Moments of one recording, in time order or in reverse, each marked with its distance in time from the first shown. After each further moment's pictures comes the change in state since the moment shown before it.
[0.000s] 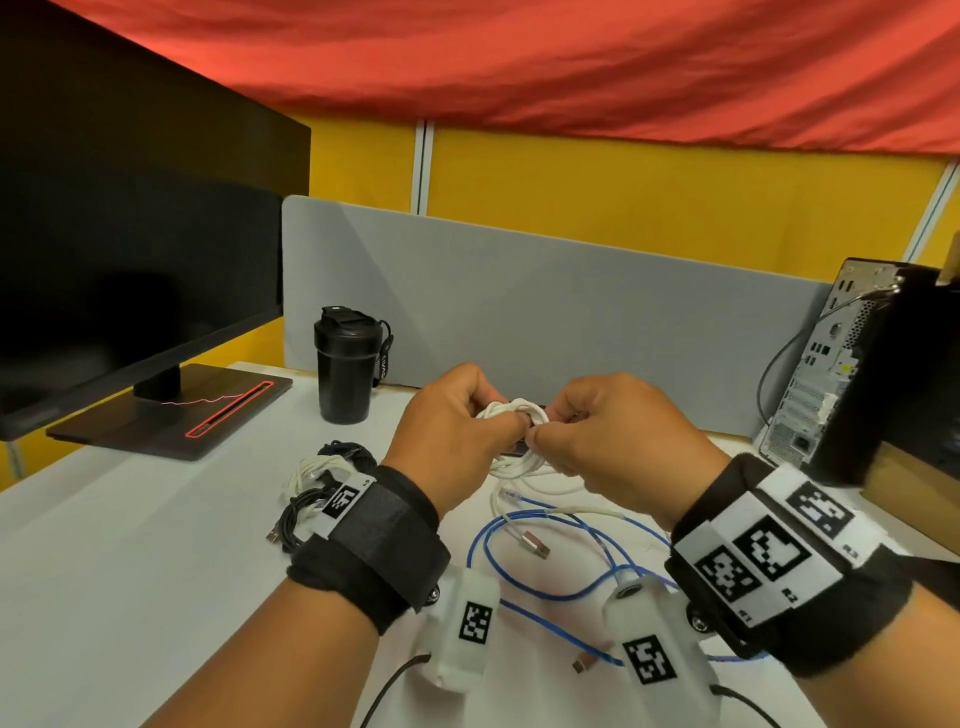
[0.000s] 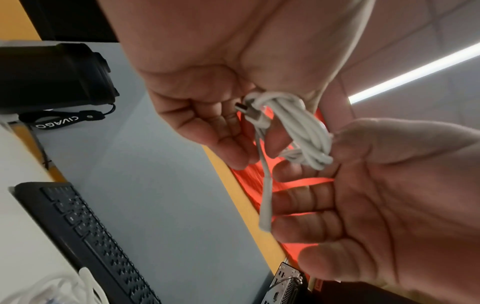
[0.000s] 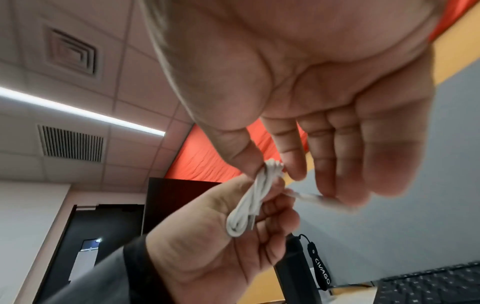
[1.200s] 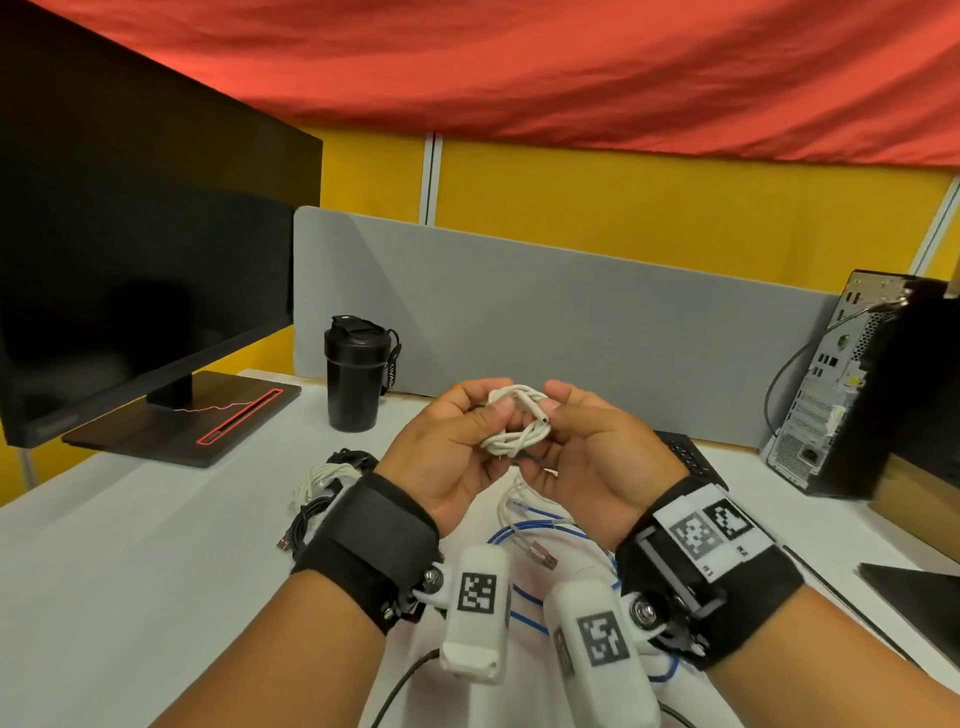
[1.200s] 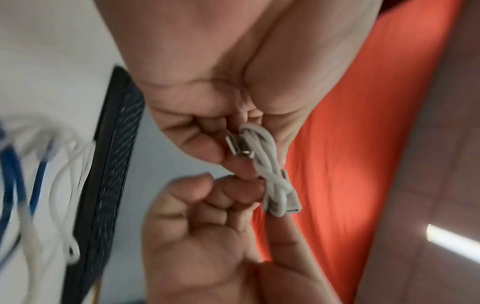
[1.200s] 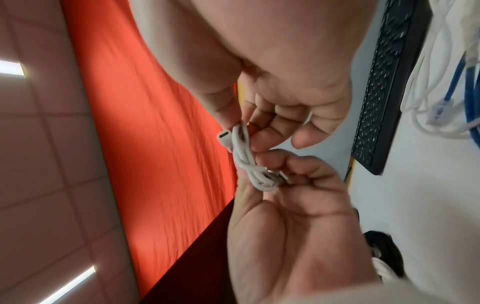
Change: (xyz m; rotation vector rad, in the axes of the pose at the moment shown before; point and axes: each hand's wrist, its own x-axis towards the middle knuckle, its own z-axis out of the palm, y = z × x) left_hand 0.006 -0.016 -0.001 -0.904 -0.189 -0.284; right_hand 0.012 0.005 0.032 1.386 -0.127 0.308
